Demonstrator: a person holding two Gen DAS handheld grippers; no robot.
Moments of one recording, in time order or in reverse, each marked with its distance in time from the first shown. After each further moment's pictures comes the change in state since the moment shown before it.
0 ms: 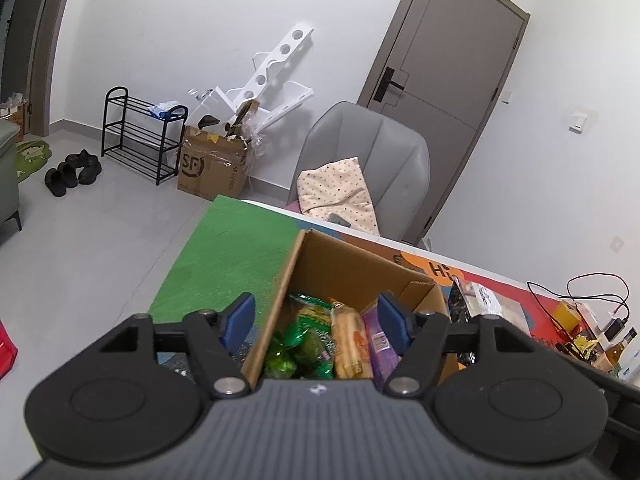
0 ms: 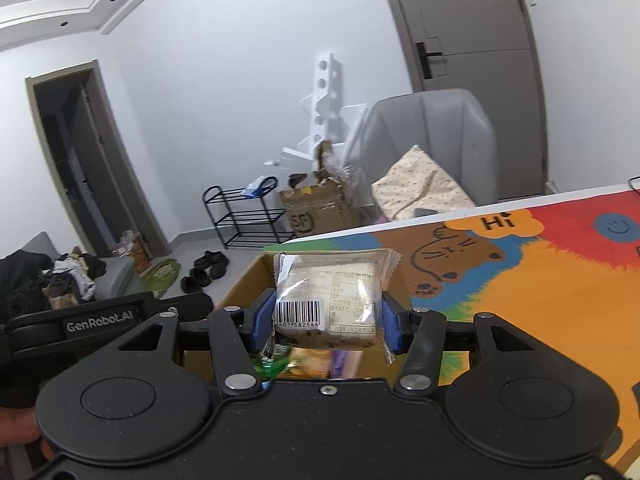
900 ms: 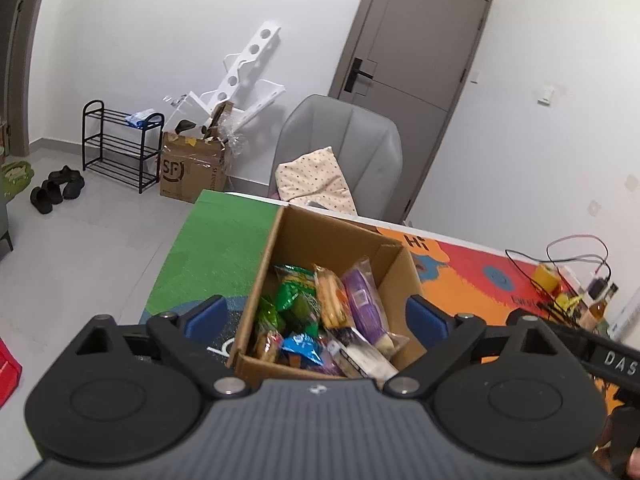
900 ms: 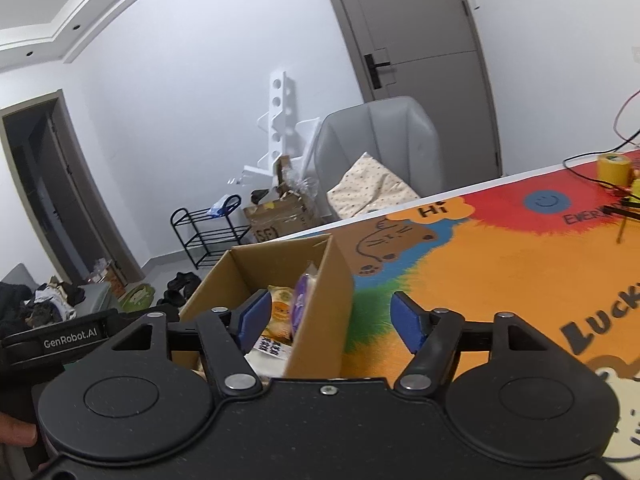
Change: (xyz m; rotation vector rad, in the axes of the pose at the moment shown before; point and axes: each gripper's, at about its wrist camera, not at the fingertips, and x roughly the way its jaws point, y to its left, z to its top) left arm -0.044 -0.008 -0.025 0.106 0.016 -0.057; right arm -0.073 -0.020 -0.030 0.097 -0.057 -0.131
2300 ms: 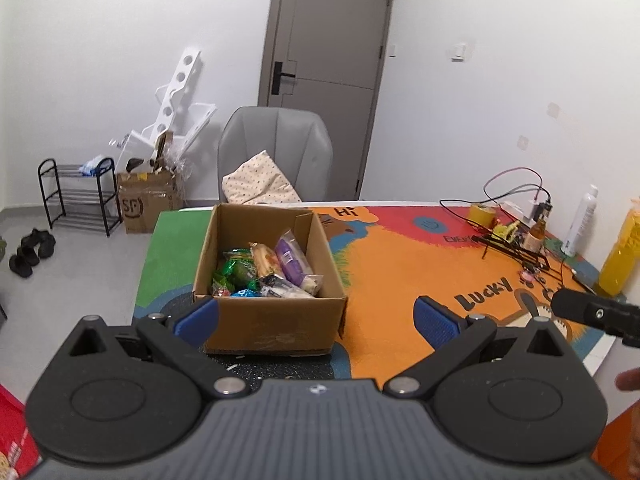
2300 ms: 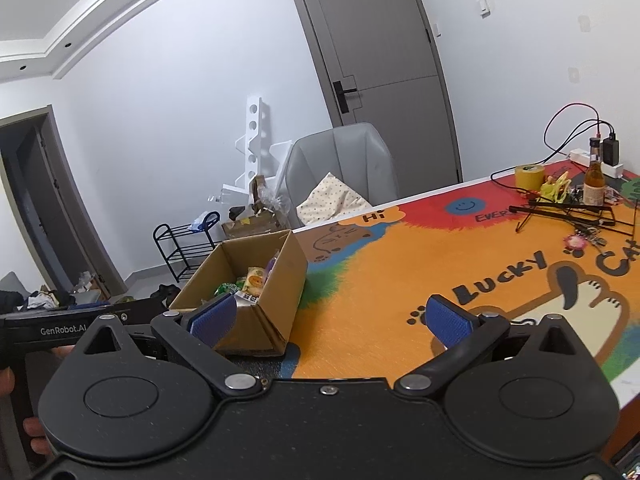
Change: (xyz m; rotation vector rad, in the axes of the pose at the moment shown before) left arm -0.107 -0.056 -0.039 0.251 0.001 -0.103; right arm -0.150 -0.025 -0.032 0.004 -0.059 -0.077
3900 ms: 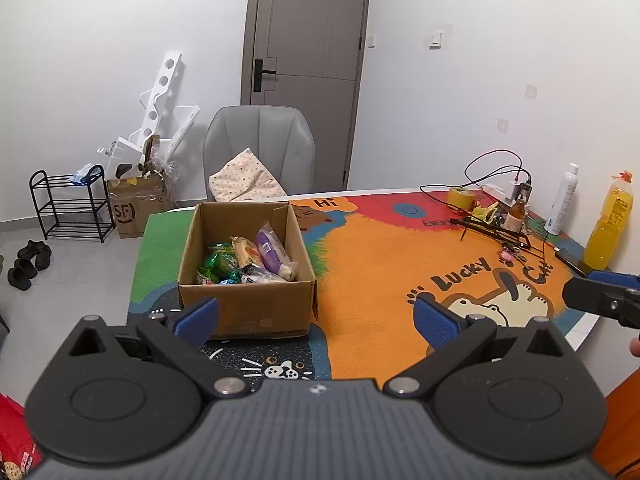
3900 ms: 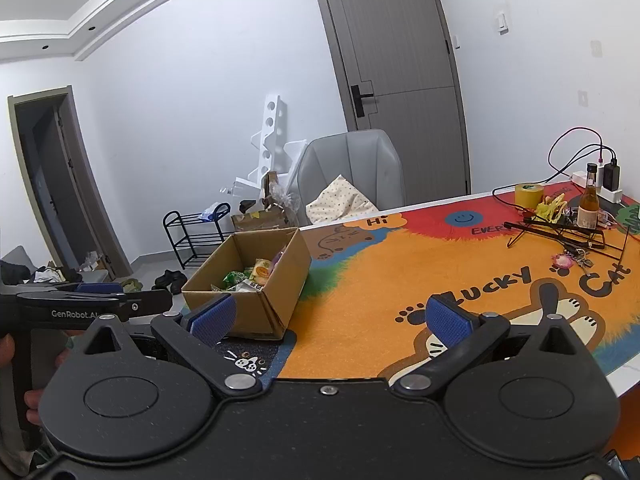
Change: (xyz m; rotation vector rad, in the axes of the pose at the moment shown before) left arm -0.027 -0.026 -0.004 0.052 0.025 -0.020; right arm -0.038 -0.004 0.005 -0.075 0.003 0.028
